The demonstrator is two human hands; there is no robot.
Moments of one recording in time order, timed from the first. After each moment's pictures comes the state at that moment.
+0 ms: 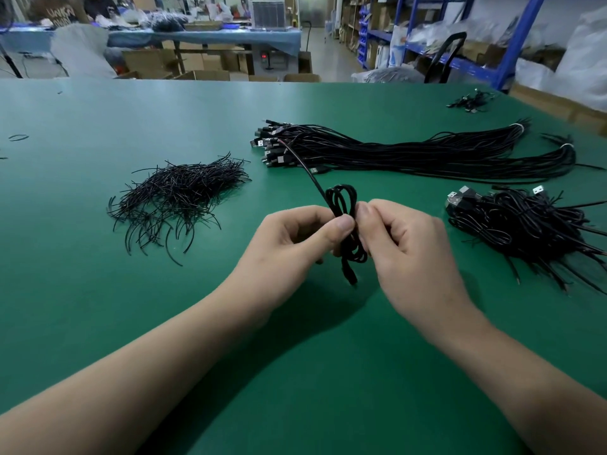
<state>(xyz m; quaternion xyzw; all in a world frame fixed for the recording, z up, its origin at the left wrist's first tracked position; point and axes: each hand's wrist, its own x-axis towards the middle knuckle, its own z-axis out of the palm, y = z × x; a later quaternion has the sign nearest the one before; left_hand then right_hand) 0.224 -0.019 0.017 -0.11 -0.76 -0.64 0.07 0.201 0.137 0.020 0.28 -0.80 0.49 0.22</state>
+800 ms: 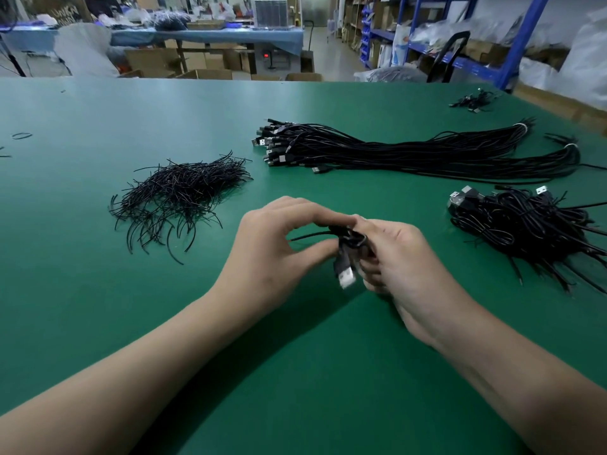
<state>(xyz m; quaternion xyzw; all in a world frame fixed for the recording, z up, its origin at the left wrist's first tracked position) 0.218 -0.035 0.011 -0.19 -0.86 -0.39 0.28 0.197 0.133 0.007 0.11 -0.69 0.71 -0.10</state>
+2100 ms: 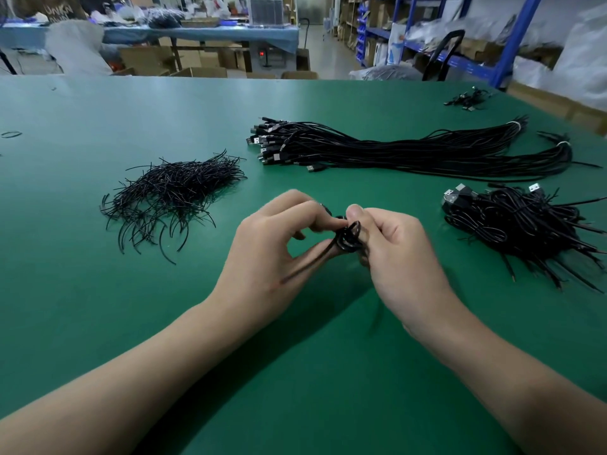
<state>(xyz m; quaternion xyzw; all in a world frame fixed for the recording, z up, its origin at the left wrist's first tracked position) 0.221 -0.026 0.009 -0.21 -0.84 -0.39 0.31 0.199 0.131 0.012 0.17 -0.80 0.57 0.08</state>
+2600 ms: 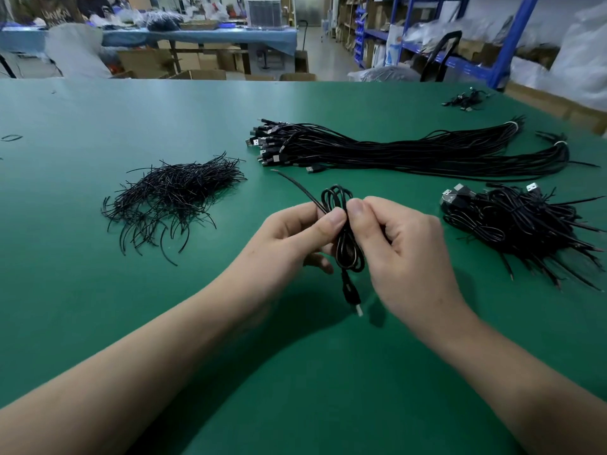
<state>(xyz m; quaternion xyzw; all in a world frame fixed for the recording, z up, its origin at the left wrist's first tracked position) 0.220 -0.020 0.015 -0.11 -0.69 -0.71 0.00 0.202 0.140 0.016 0.27 -0.81 0.46 0.24</state>
